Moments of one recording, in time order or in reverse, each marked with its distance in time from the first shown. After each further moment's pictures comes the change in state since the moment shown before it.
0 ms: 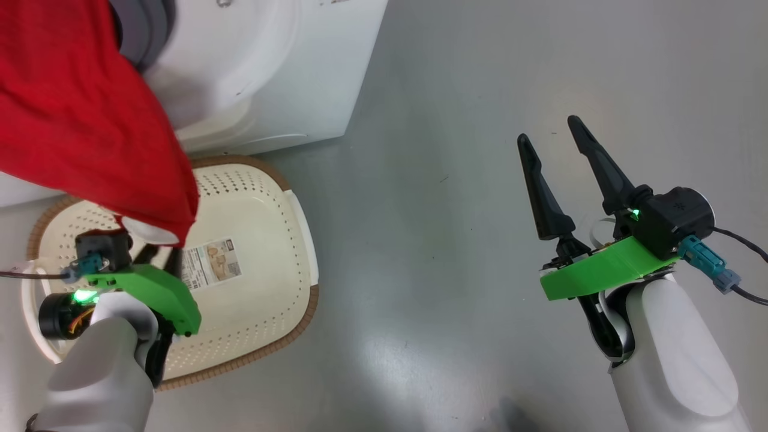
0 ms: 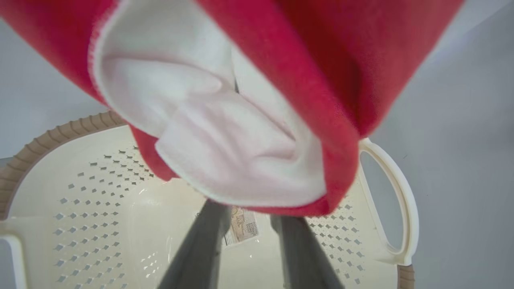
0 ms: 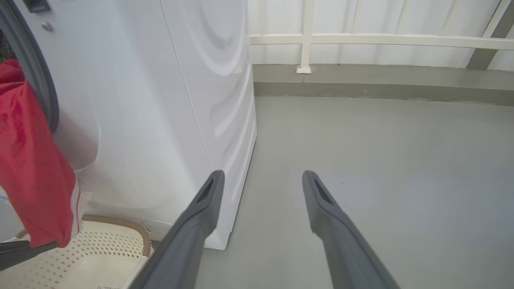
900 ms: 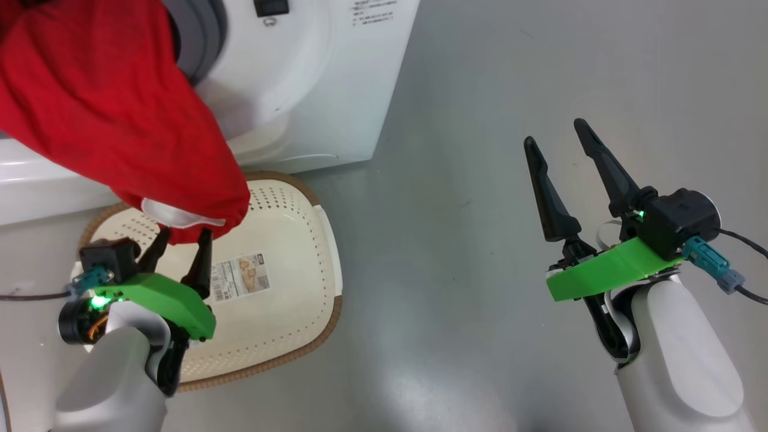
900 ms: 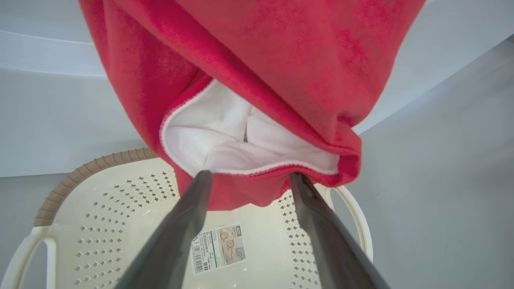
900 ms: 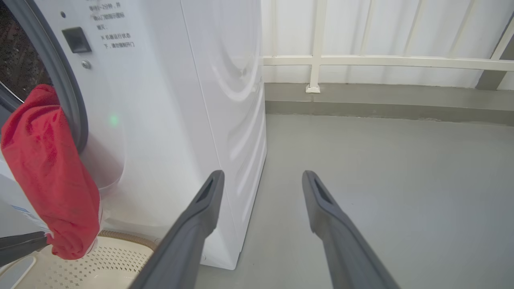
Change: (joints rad) left arm 0.093 0.003 0.037 -0.179 -0.048 0.000 0.000; right arm 0.002 -0.013 -0.007 0.010 0.000 0.000 0.000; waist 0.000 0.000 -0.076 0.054
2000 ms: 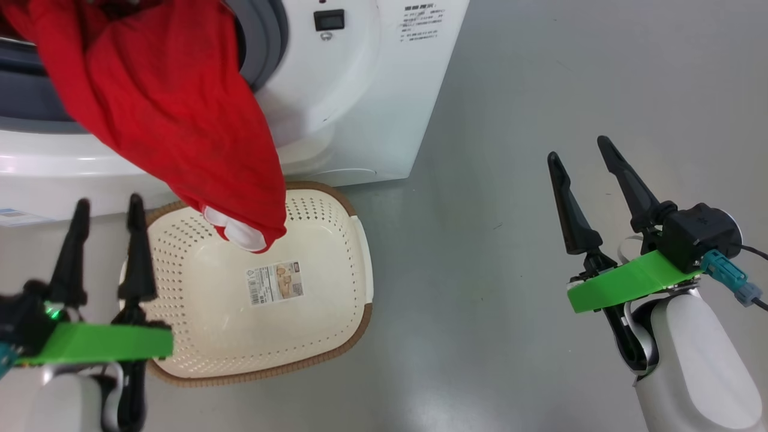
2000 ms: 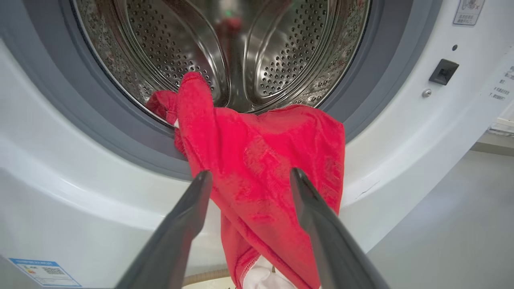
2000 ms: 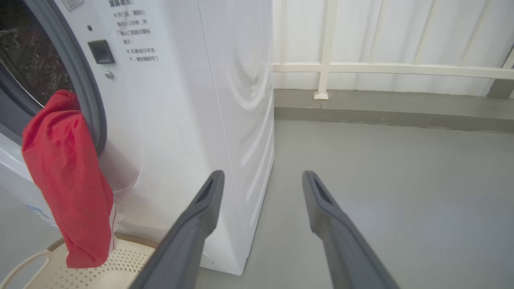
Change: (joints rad) left arm 0.399 -0.075 0.497 -0.803 0.302 0.000 0.000; right arm 0.048 -0.033 -0.035 -0.001 0.000 0.000 0.000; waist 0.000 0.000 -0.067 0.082
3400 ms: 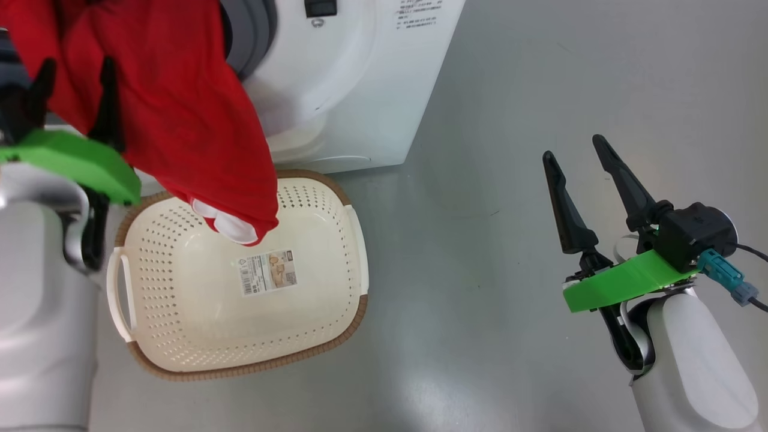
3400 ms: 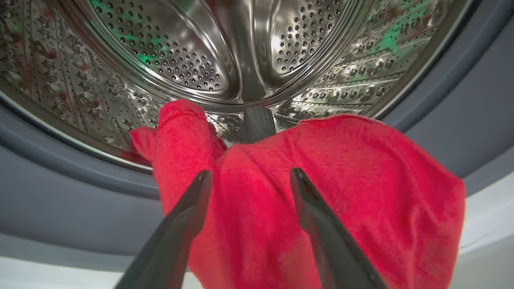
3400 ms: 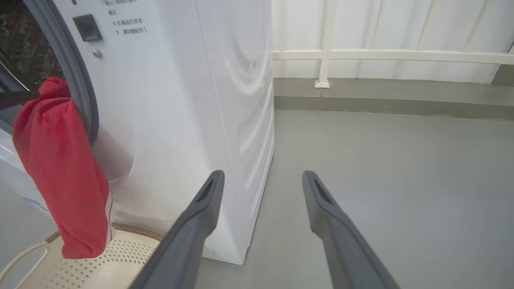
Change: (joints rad) left arm -0.528 0.078 -0.089 0.435 0.099 0.049 0.188; right arm -0.002 0.006 0.007 -0.003 0.000 0.000 0.000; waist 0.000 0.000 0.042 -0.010
